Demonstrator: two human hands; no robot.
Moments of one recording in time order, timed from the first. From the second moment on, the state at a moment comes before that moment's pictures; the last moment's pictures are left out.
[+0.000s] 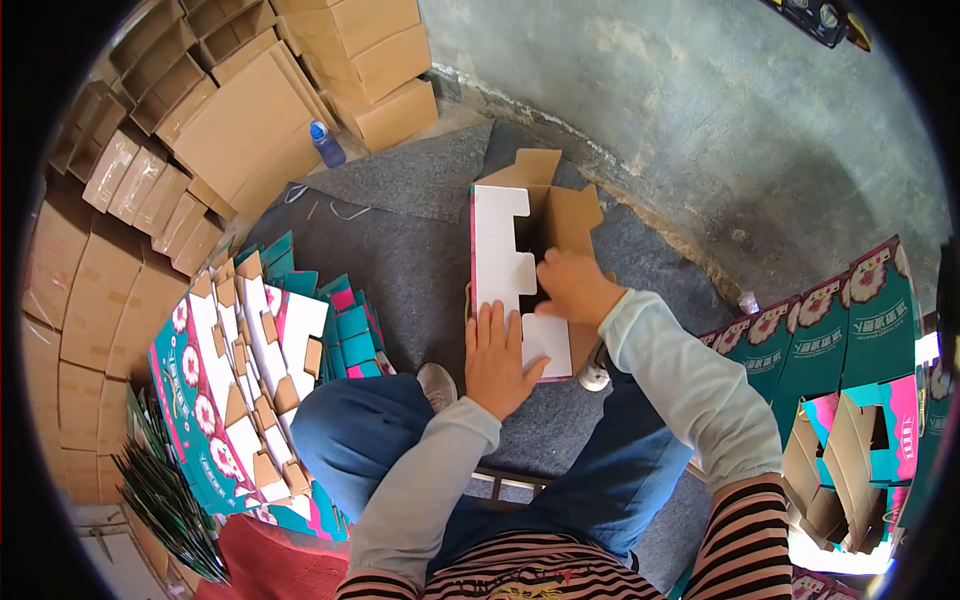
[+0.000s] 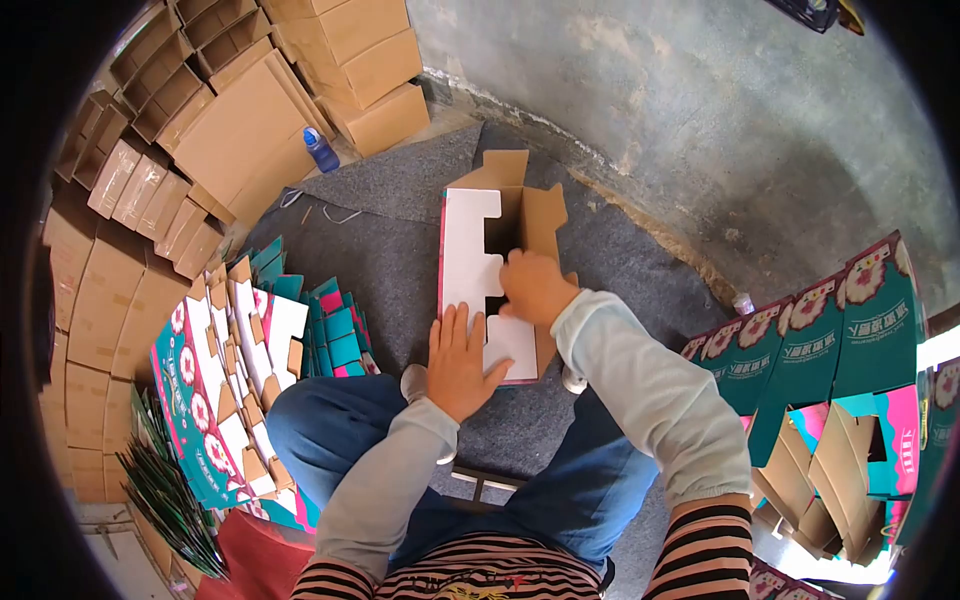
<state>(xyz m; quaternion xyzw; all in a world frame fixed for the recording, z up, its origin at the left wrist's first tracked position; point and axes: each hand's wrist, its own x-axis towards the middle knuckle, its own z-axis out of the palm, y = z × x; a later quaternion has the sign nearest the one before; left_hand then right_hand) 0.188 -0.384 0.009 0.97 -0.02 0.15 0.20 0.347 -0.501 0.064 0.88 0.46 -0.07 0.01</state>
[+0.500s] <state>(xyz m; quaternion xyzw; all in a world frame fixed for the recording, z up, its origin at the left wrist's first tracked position) 0.177 -0.426 0.019 0.95 -0.02 0.13 0.28 0.481 -0.491 0.062 0.88 0.35 -0.05 -0.31</state>
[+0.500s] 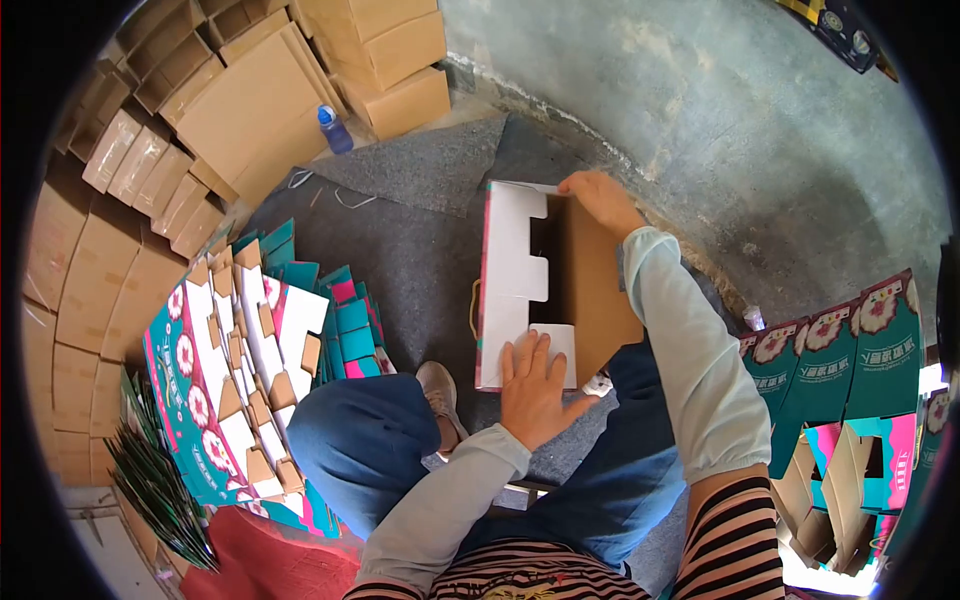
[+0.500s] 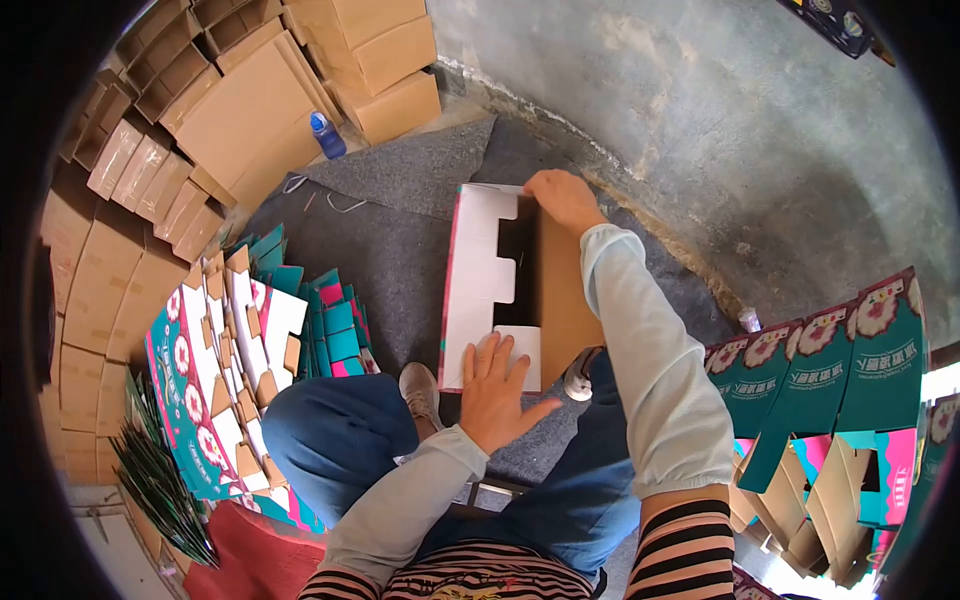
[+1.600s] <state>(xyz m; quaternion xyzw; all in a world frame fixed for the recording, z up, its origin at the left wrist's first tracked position) 0.154 -0.404 0.011 0.86 0.14 0.21 0.45 0.451 -0.580 0.075 0.90 0.11 -0.37 -0.19</state>
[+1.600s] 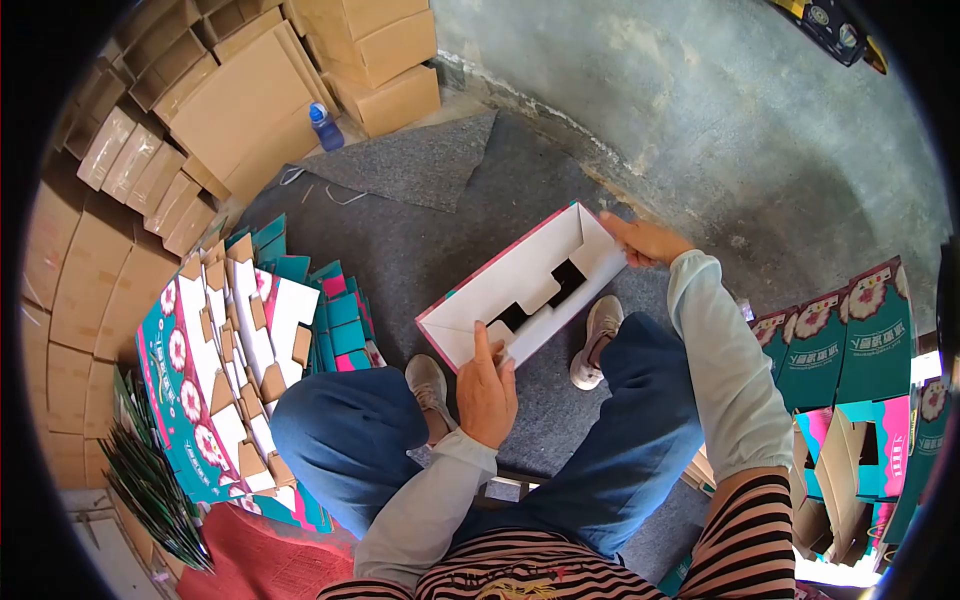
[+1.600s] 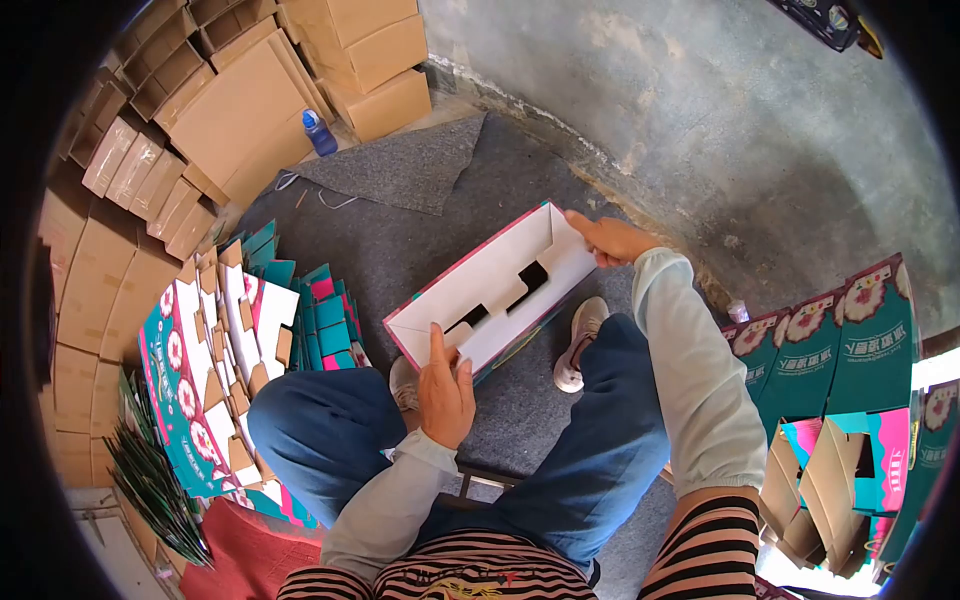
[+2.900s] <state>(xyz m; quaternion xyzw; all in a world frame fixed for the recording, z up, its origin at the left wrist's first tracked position) 0.157 -0.390 0.024 0.95 -0.01 0.22 0.23 0.388 -0.588 0.055 0.85 0.47 -0.11 -0.22</state>
